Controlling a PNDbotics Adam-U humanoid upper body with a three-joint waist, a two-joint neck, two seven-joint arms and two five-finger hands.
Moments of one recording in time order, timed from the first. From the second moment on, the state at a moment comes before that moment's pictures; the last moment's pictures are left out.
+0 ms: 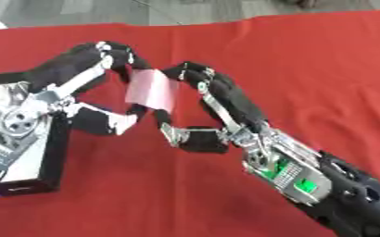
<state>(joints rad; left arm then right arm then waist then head) -0.84 0.61 -0.55 -1.77 -0.42 0.16 -0.24 -0.72 -0.44 0.69 -1.78 0.46 0.20 -0.23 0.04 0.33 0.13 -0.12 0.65</state>
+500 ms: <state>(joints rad) -0.80 0.67 -0.51 -1.77 -0.42 0.17 -0.21 -0.71 -0.46 0.69 -1.78 0.47 0.21 -0.23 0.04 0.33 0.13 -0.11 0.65</state>
